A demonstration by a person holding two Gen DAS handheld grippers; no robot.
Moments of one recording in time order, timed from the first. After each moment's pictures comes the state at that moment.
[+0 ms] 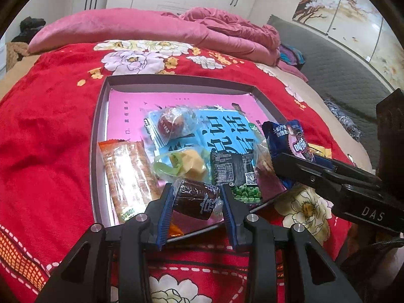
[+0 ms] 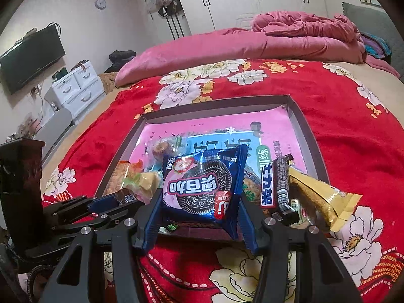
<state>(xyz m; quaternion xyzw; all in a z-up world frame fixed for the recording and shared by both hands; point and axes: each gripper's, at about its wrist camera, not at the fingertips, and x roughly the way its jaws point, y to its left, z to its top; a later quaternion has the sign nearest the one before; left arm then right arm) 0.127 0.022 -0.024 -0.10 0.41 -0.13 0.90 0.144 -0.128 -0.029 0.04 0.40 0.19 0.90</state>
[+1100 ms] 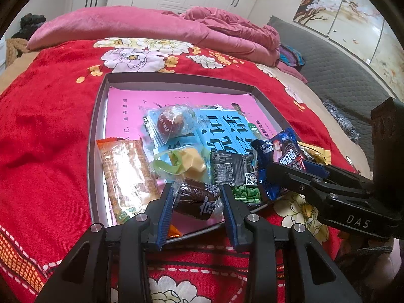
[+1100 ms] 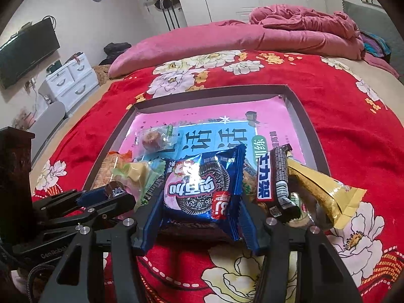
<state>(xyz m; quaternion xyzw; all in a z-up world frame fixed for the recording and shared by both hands) 0.128 0.019 -0.026 -0.10 0.42 -0.13 0.89 0.147 -0.126 -0.040 0.03 0.41 0.18 0.89</state>
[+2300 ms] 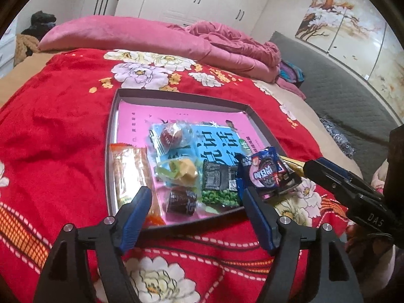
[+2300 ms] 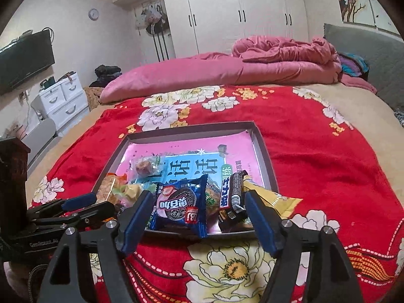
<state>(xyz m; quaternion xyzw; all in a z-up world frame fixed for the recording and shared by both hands) 0.099 0.031 0.004 -0.14 0.39 -0.12 0.90 0.102 -0.154 0.011 0.01 0.33 0.13 0.93</state>
